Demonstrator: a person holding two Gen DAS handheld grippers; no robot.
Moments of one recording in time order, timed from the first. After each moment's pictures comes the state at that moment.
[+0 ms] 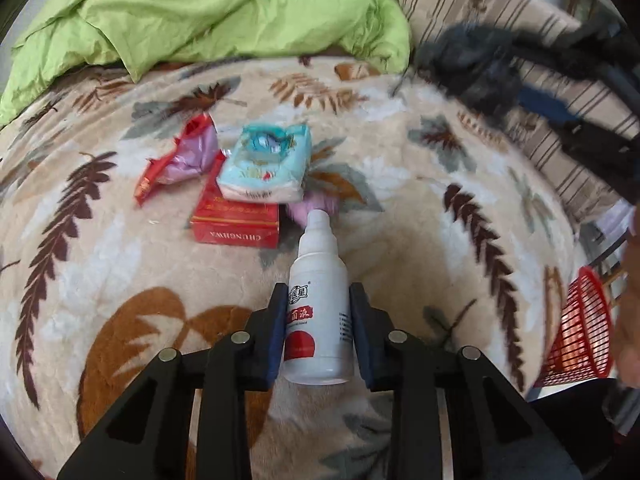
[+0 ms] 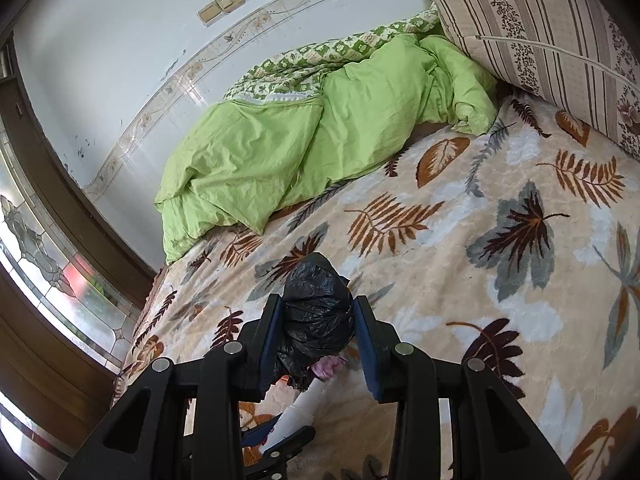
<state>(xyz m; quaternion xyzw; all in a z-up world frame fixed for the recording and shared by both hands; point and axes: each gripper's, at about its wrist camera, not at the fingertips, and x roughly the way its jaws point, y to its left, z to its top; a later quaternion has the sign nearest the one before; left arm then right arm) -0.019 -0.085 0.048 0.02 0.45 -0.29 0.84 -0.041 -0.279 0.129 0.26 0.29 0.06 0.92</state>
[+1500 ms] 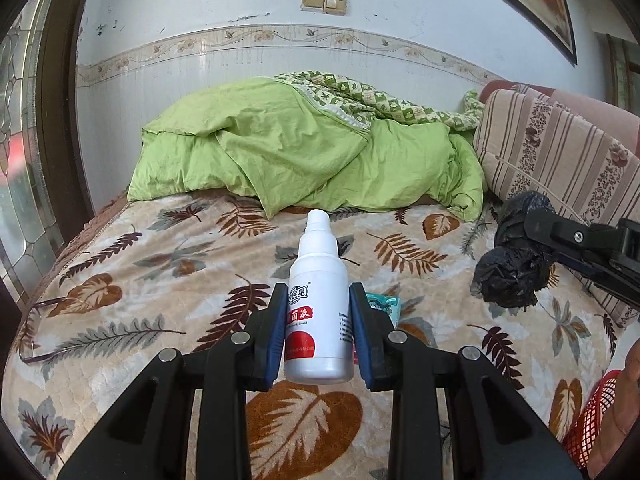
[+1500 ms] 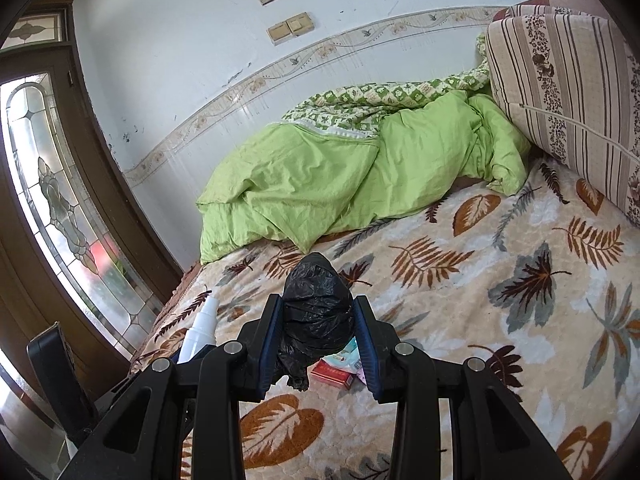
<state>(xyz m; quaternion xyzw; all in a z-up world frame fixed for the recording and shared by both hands) -0.067 -0.034 0.169 0.00 0.26 -0.10 0.96 -0.093 -0.237 0.192 0.20 0.24 0.10 0.95</state>
